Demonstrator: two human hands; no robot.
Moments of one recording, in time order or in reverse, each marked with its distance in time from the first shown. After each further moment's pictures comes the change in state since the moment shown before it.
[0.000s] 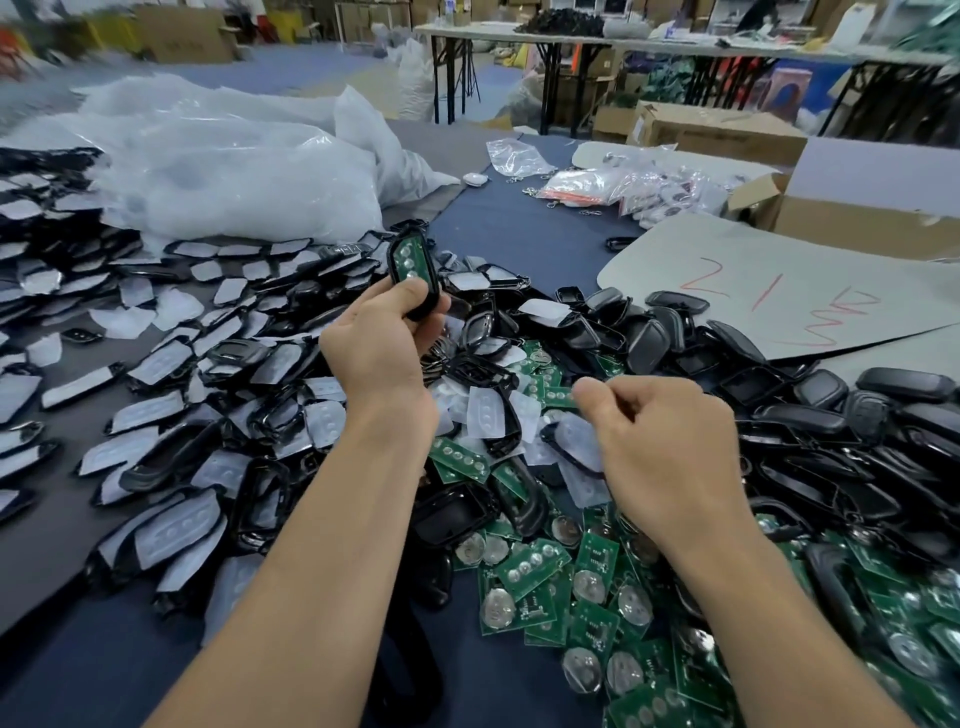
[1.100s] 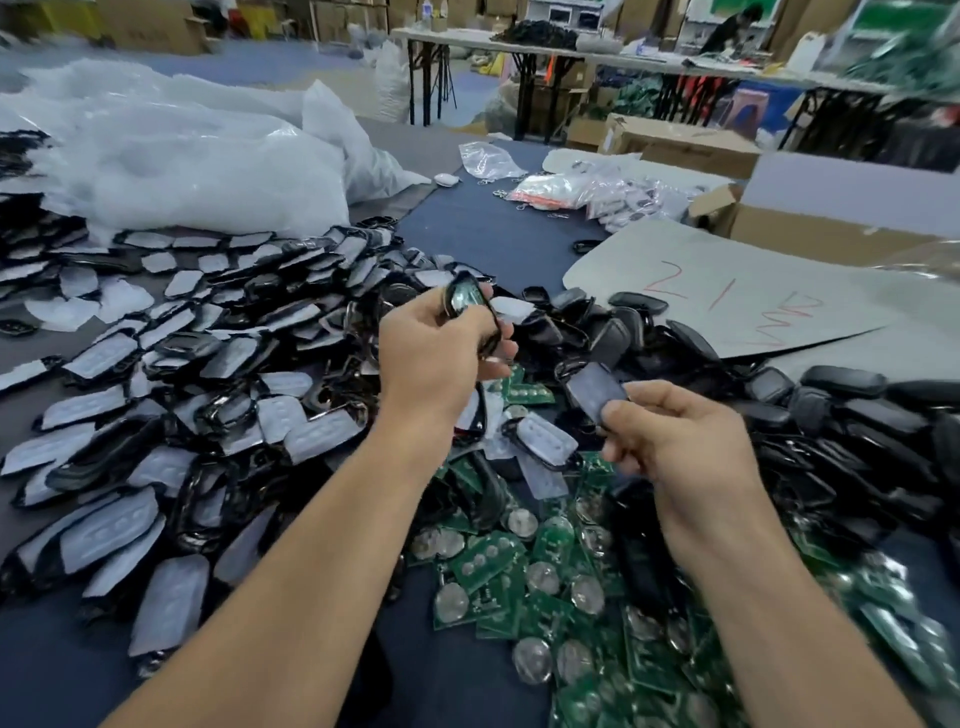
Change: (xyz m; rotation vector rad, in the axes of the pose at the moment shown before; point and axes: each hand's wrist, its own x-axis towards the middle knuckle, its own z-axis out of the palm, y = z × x) left_hand -0.027 -0.030 0.015 0.385 -0.341 0.043; right_hand -0.003 0.019 -0.022 0.873 -0.009 0.429
